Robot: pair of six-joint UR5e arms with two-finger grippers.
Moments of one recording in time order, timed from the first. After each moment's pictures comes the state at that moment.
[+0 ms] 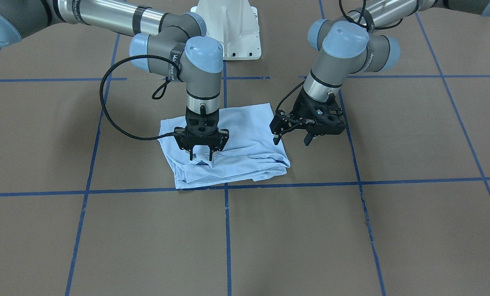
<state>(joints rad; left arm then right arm) -0.67 -2.07 -1.71 -1.97 -1.85 -1.30 0.51 -0.77 1.49 -1.57 1.54 1.19</state>
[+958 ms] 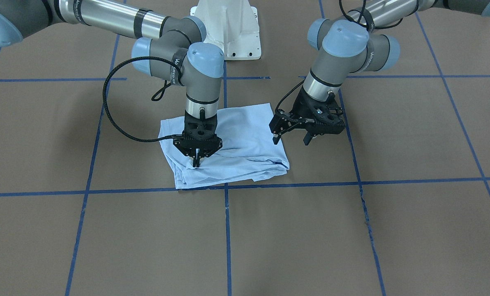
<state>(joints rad) -0.67 -2.07 -1.72 -1.97 -1.85 -1.30 0.51 -0.76 1.42 -1.55 1.45 1.18</state>
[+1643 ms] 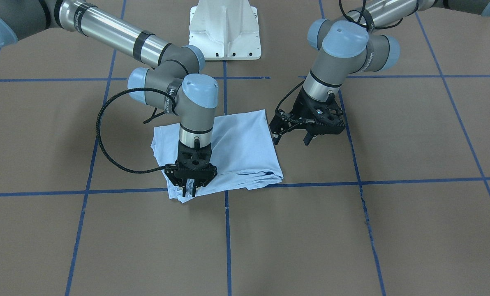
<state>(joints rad) -0.67 -2.07 -1.71 -1.97 -1.85 -1.30 0.58 -0.71 1.27 -1.40 1.43 1.08</state>
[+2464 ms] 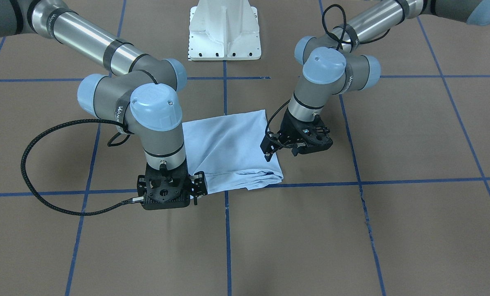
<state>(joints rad) -0.65 -2.17 -1.53 -2.02 -1.84 -1.55 0.77 -0.69 1.27 -1.40 1.80 0.97</state>
